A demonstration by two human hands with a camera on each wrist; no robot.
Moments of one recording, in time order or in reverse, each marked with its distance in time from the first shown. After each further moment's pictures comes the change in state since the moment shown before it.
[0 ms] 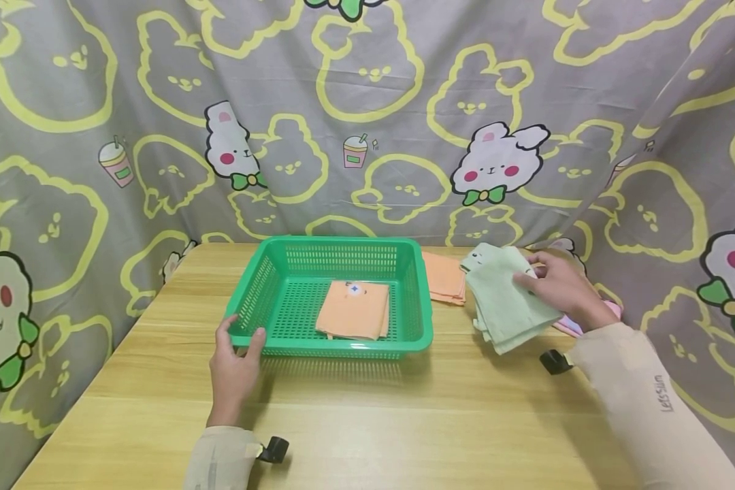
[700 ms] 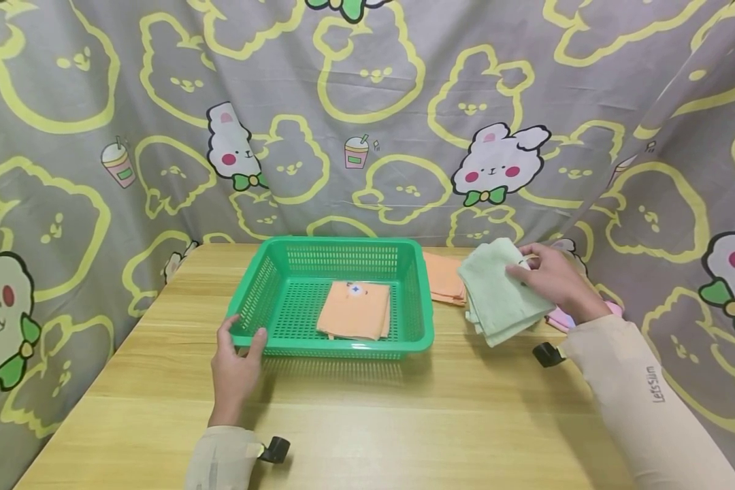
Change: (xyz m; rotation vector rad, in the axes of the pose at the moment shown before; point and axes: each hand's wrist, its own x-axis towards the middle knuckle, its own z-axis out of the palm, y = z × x) left_hand 0.000 0.000 0.000 0.000 -0.004 -0.006; right_hand 0.007 -0.016 0.002 0.038 -0.001 -0.006
